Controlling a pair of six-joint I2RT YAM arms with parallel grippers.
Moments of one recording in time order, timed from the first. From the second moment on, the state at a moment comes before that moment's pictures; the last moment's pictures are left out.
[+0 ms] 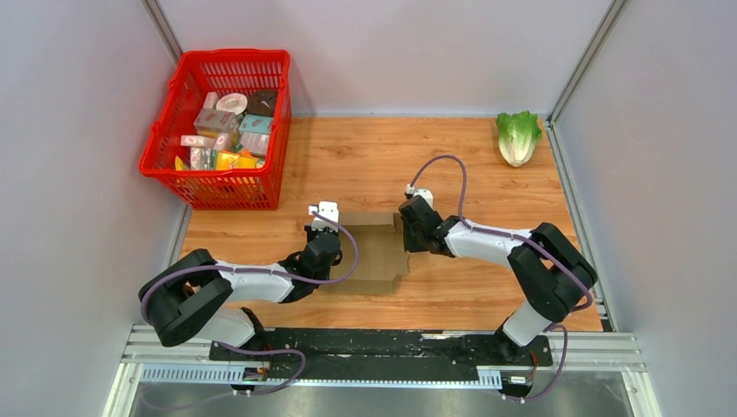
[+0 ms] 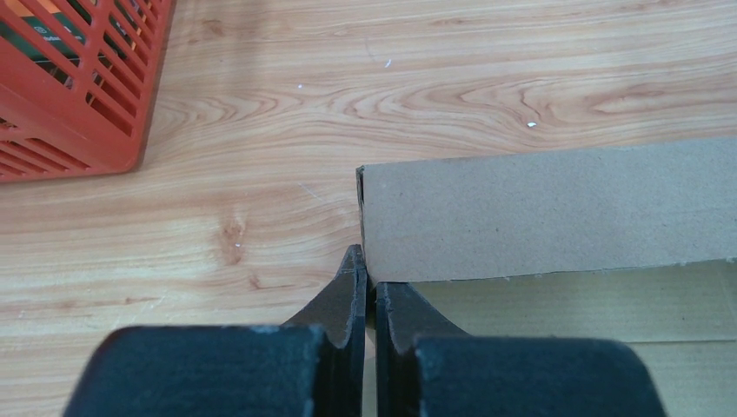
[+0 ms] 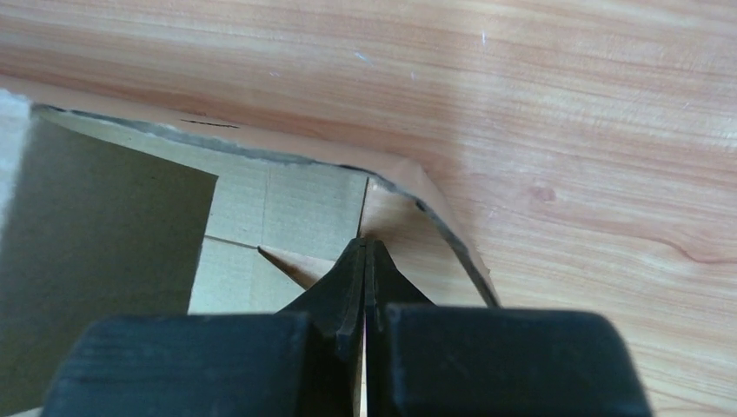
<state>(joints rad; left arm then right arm) -0.89 1.38 0.37 0.60 -0.80 -0.24 0.72 1.60 0.83 -0.18 0.17 0.56</state>
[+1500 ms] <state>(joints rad) -0.90 1.32 0.35 0.53 -0.81 -0.30 0.74 1.56 0.79 0.07 0.01 0.63</state>
